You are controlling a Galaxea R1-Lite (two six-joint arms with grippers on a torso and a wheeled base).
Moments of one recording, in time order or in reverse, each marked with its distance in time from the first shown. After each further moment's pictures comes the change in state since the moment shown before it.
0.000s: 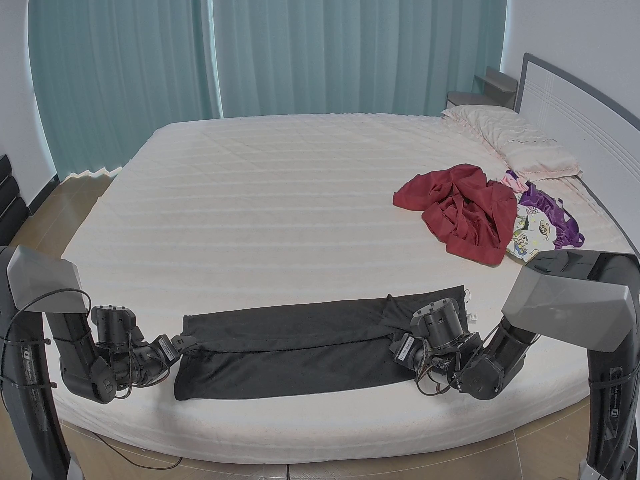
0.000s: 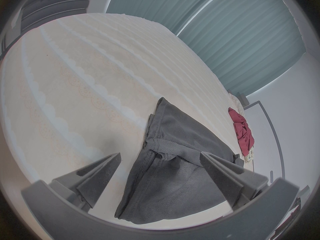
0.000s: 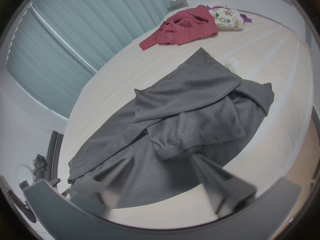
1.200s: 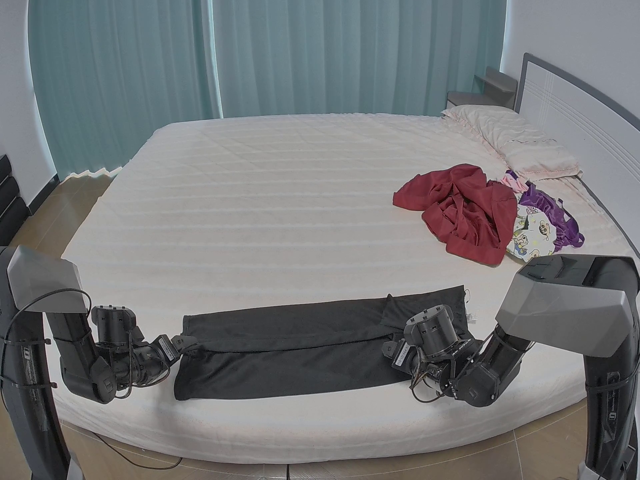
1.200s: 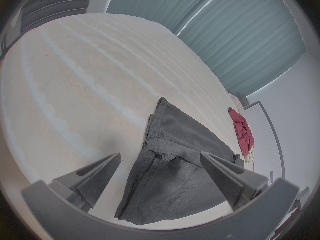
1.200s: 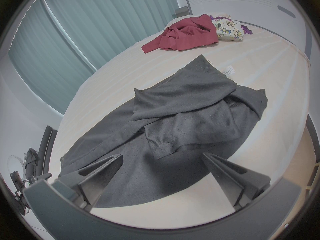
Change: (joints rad) left arm 0.000 0.002 -0.002 0.000 0.001 0.000; right arm 0.033 0.009 0.014 -0.015 -0.090 -0.042
